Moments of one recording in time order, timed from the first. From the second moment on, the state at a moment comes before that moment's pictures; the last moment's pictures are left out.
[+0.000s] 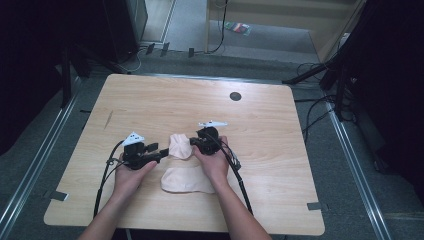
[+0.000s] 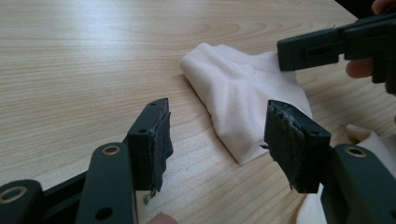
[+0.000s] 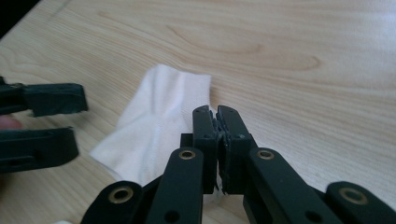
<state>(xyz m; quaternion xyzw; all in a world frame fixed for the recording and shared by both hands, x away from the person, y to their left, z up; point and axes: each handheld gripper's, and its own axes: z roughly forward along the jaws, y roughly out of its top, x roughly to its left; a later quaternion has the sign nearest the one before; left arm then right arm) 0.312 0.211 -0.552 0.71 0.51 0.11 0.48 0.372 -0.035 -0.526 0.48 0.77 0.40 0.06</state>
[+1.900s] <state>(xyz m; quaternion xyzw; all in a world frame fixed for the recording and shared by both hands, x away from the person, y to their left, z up) 0.312 0.193 -0.545 0.78 0.41 0.23 0.42 0.383 -0.094 -0.510 0.41 0.82 0.37 0.17</state>
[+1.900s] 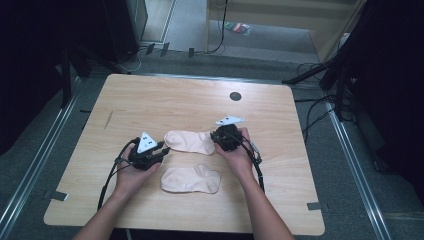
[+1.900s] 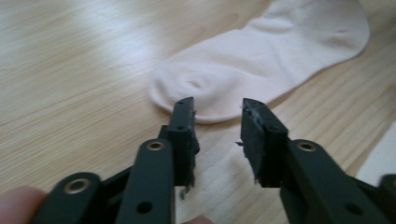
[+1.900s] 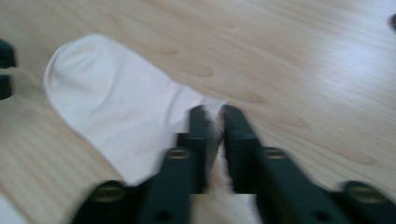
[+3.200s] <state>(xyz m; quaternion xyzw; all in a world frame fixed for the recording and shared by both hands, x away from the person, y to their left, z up) 0.355 0.194 -0.547 0.76 0.51 0.19 0.36 0.379 -0.123 -0.543 0.51 0.75 0.39 0.12</state>
